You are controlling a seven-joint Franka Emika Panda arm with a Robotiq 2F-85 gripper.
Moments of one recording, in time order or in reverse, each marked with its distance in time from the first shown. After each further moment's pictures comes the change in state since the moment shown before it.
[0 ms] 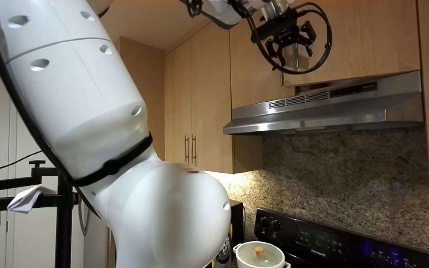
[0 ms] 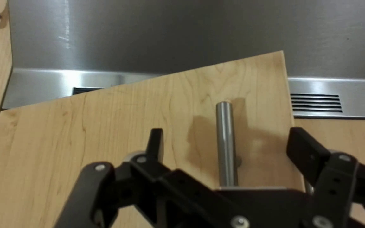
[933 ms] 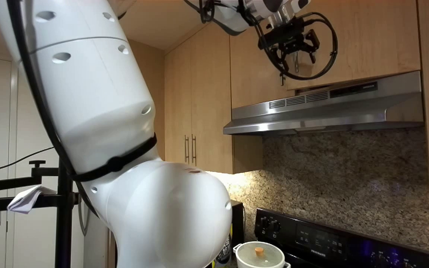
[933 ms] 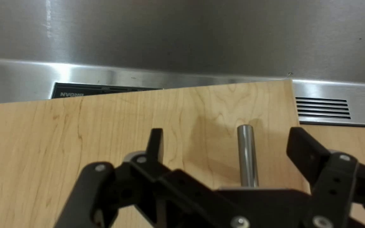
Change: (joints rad) arm 0.023 0.086 -0.017 0.043 0.007 0.030 -0.046
